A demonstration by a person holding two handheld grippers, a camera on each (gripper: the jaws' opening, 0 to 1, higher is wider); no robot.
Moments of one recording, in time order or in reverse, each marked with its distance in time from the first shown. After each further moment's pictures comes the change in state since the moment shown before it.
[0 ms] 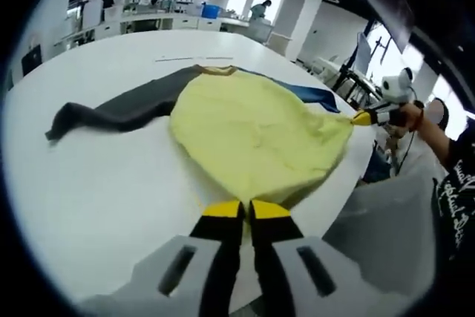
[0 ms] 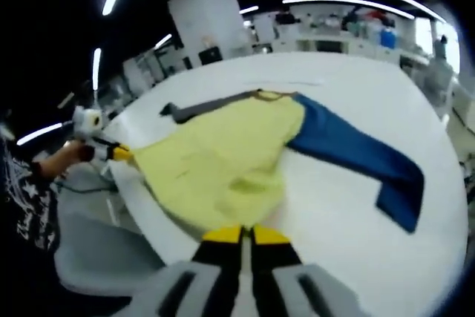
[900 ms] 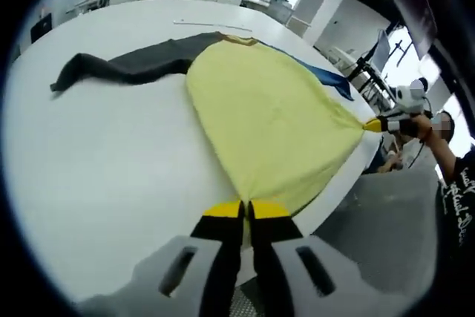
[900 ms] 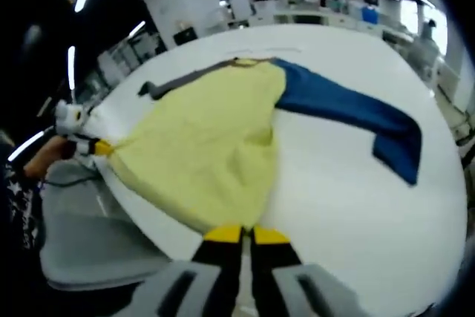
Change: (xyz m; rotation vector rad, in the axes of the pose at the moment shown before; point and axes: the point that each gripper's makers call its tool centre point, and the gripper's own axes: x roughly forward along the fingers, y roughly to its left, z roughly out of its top) left arm 0.005 0.019 -0.048 -0.116 0.144 0.048; right arm 0.014 -0.006 -0.044 0.086 0.127 -0.097
